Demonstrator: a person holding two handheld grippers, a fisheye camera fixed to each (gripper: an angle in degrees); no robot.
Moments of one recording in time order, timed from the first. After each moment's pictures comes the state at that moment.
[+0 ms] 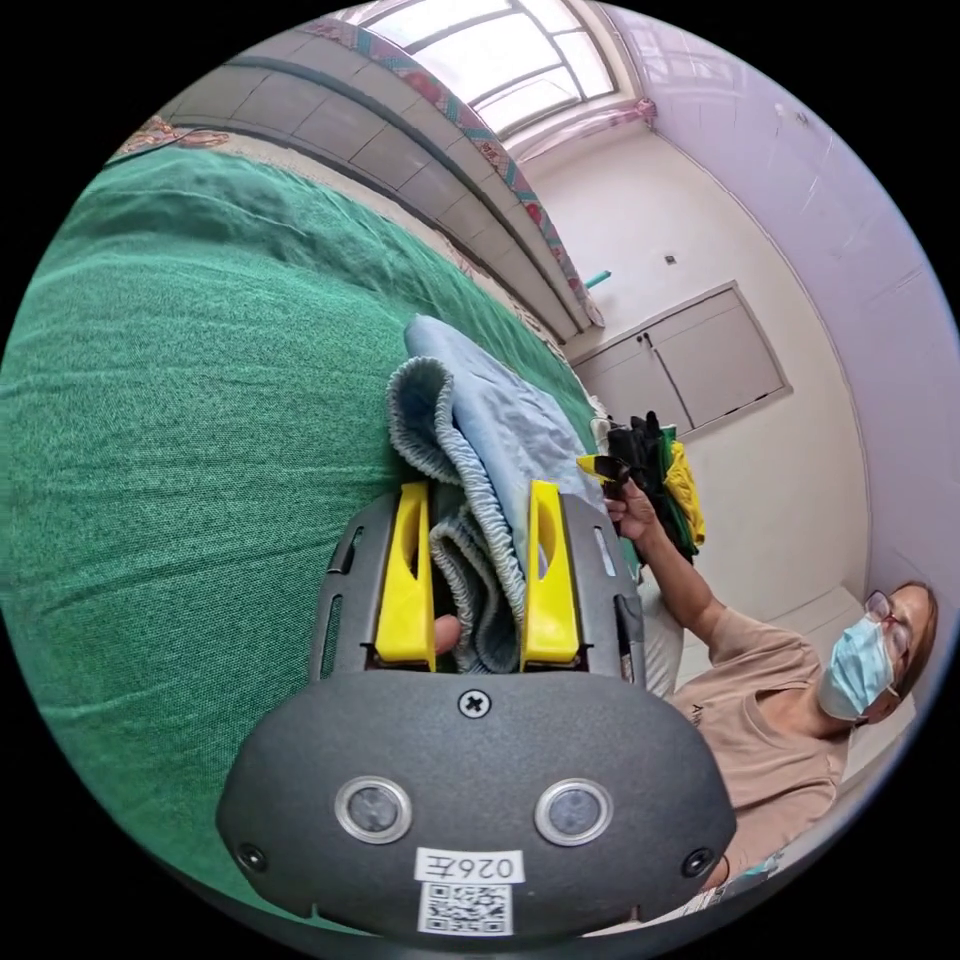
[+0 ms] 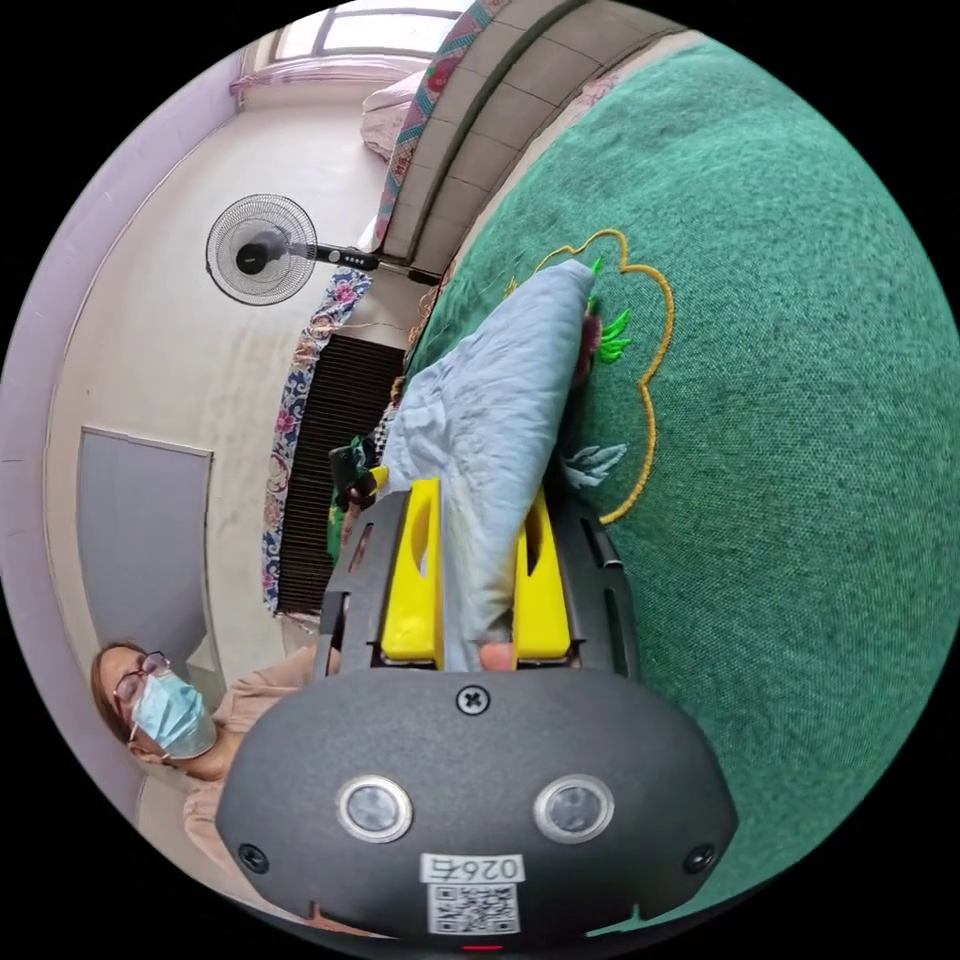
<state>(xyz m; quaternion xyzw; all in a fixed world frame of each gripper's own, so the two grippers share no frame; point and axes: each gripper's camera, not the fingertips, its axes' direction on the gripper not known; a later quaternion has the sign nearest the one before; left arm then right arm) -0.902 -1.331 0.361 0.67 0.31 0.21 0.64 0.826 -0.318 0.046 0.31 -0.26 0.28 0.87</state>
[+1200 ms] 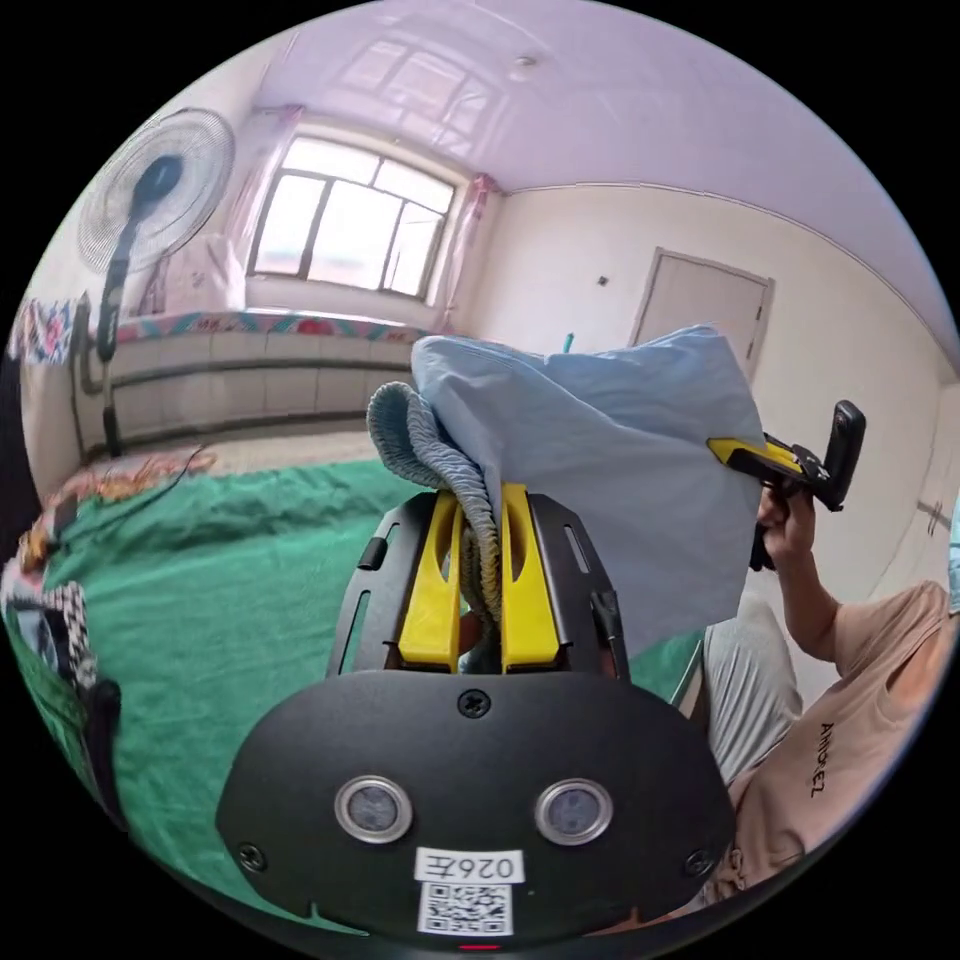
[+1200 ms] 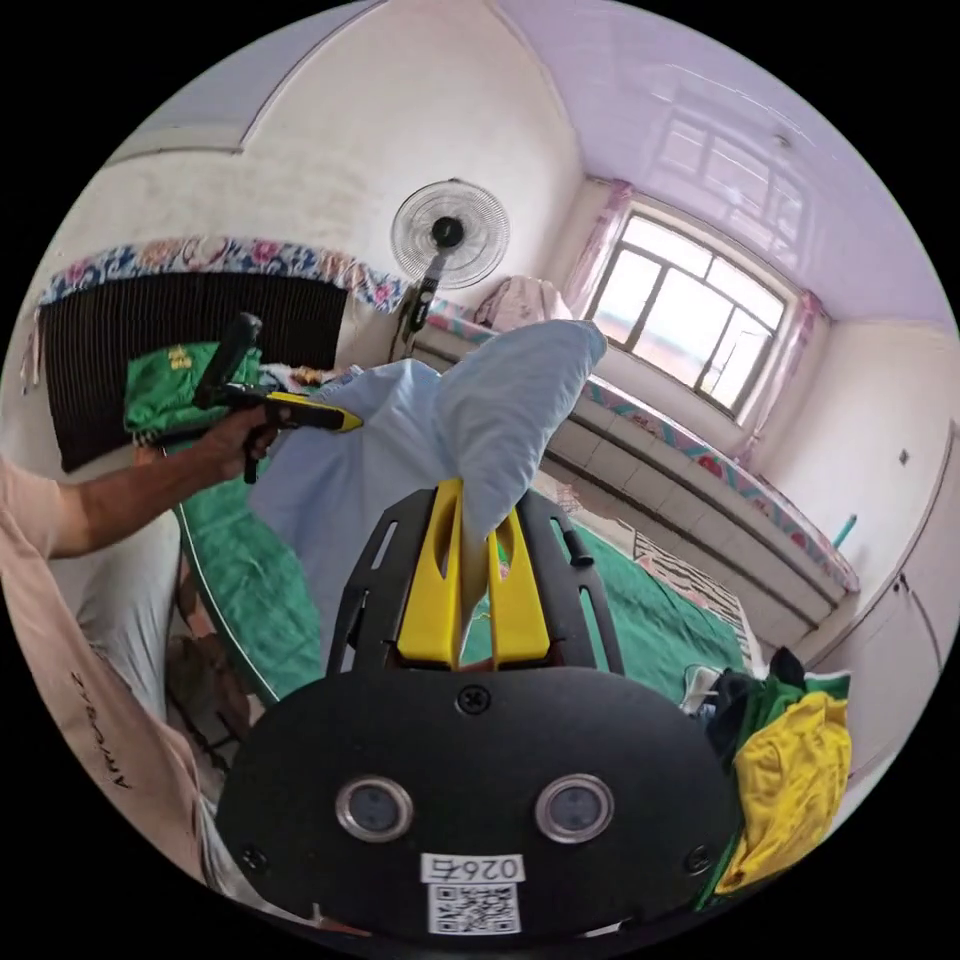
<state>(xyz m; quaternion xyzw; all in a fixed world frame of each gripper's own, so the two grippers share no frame) -0.751 -1.204 -0.059 0.87 0.05 0.15 0.46 0.722 -0.310 -0.678 0.39 0.43 0.02 0.81</state>
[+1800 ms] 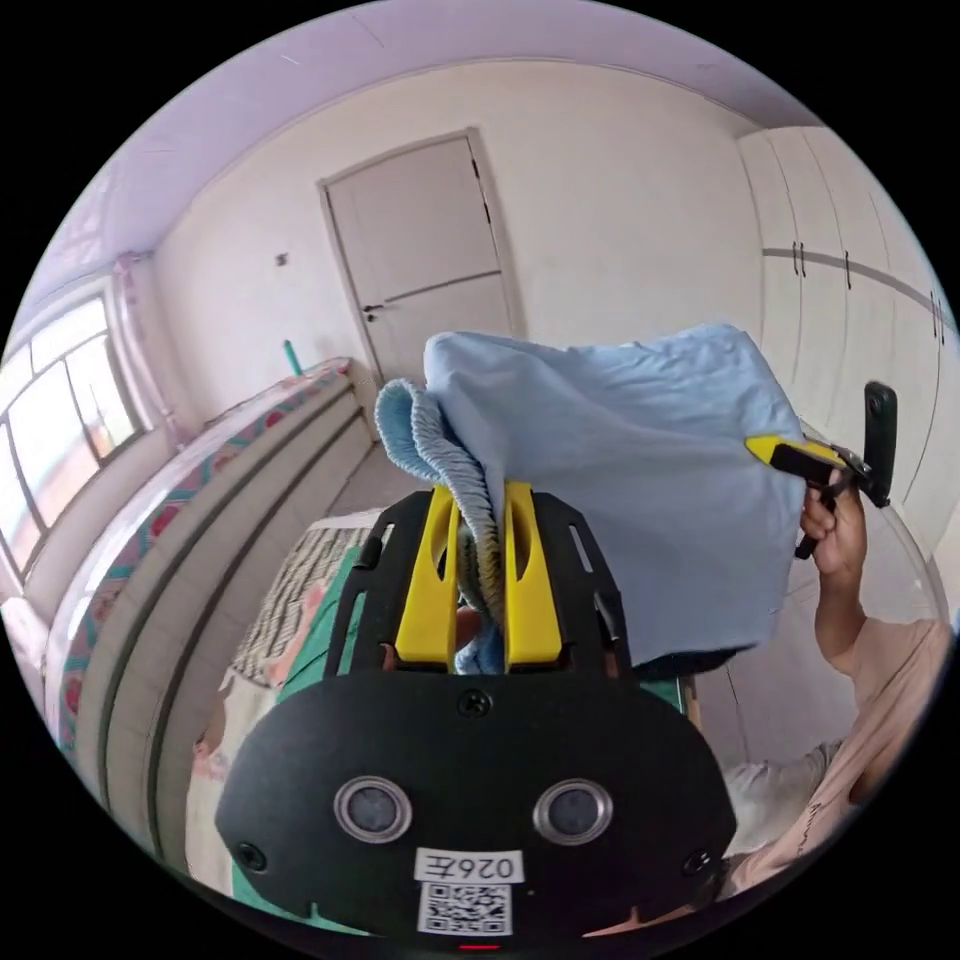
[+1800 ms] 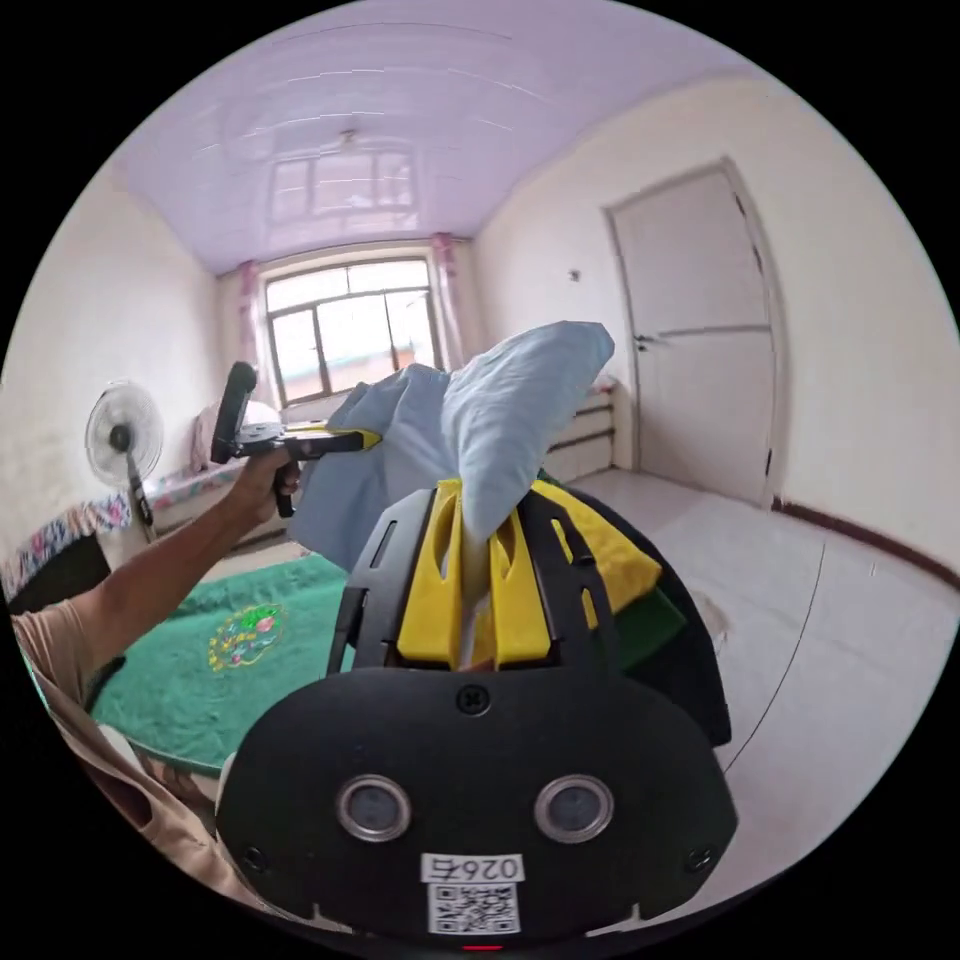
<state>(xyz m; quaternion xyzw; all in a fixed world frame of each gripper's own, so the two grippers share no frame) -0.039 -1.218 -0.602 0.75 -0.20 0.49 0.40 0.943 0.365 -1.031 0.56 0.47 0.39 0.56</state>
